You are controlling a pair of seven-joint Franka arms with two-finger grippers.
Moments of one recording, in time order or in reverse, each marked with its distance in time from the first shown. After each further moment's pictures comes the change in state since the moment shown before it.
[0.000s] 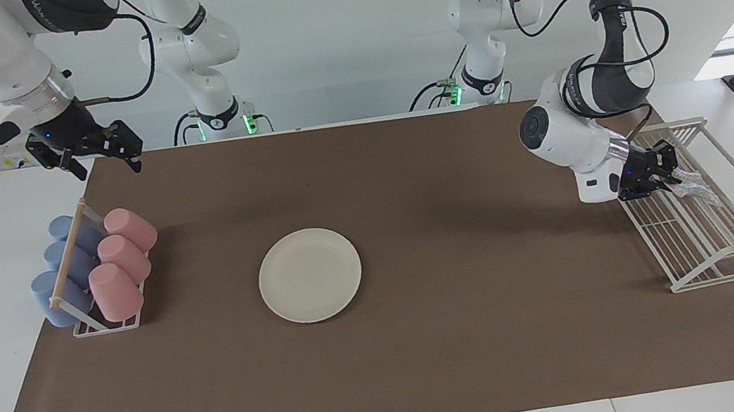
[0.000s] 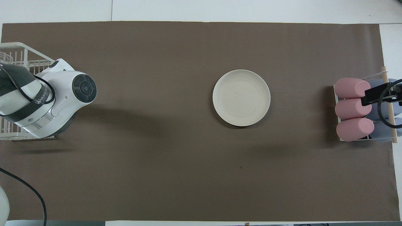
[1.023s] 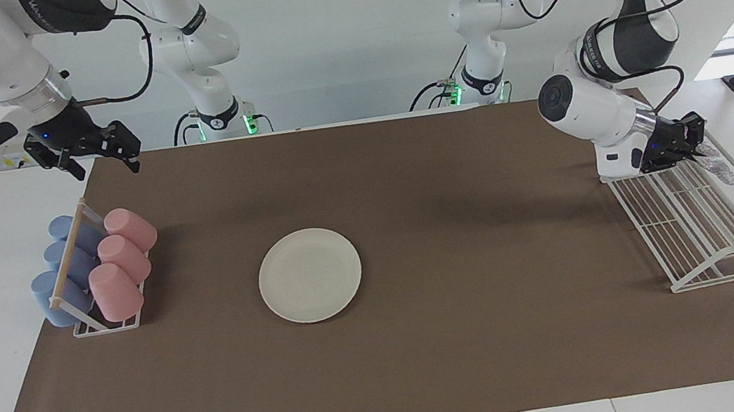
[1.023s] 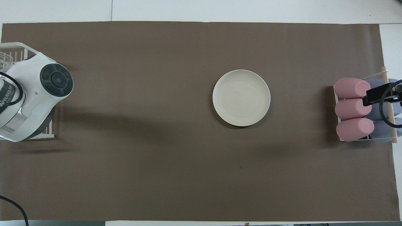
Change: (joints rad) left arm 0.006 -0.059 0.014 0.032 -0.020 -0.065 0.194; right arm -0.001 0.000 -0.005 -0.001 0.000 -0.001 -0.002
